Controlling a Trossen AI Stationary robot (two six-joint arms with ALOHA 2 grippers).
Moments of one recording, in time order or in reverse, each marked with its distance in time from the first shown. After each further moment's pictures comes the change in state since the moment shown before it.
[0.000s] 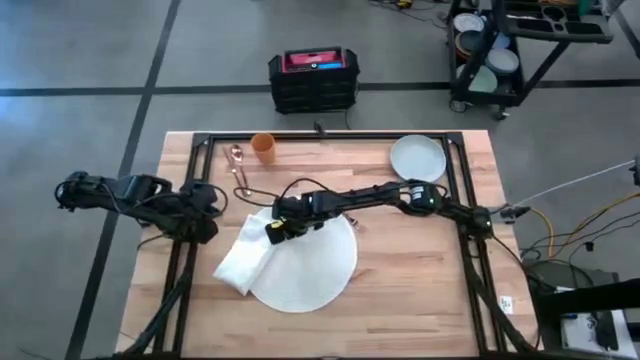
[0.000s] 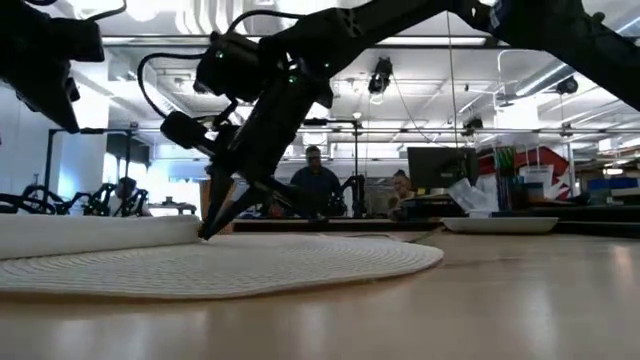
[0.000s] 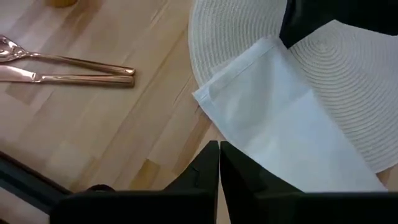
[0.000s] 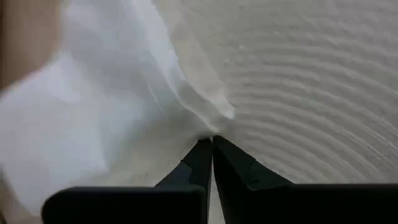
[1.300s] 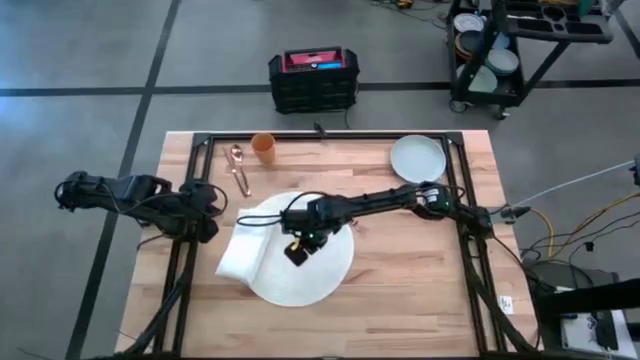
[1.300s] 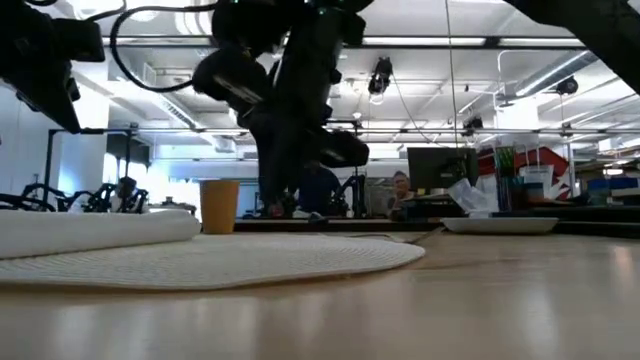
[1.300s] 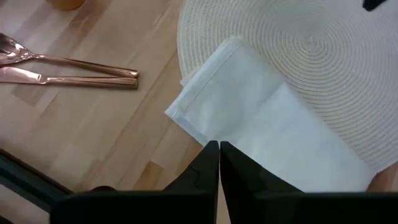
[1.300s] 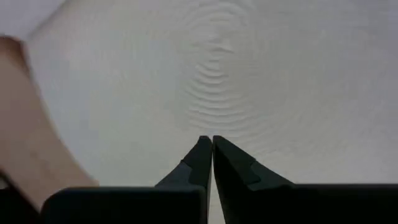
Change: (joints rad) left arm 0.000 0.000 0.000 0.000 -0.016 -0.003; right arm 0.094 -0.129 -0.001 -0.402 -0.090 -0.223
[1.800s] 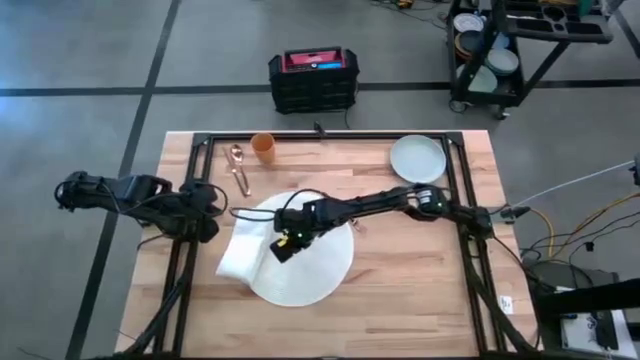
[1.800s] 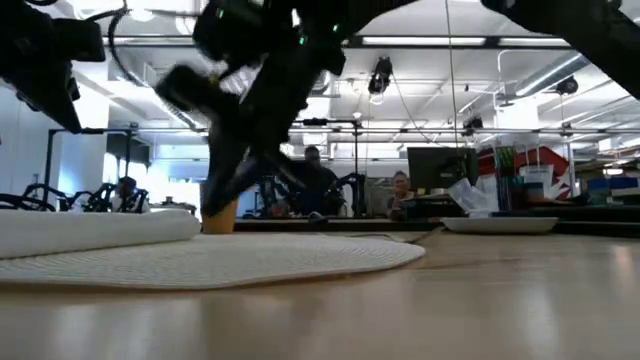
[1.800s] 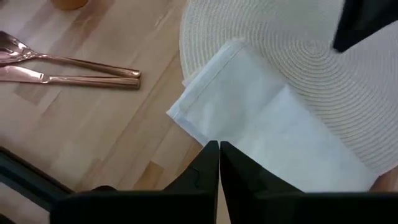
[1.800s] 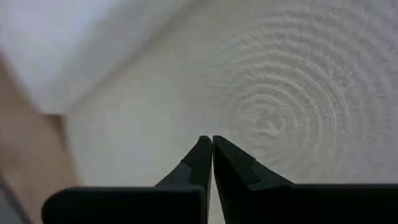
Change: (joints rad) left arm 0.000 0.003 0.000 0.000 -0.008 -0.013; right arm -0.022 0.086 -0.018 0.262 0.037 0.090
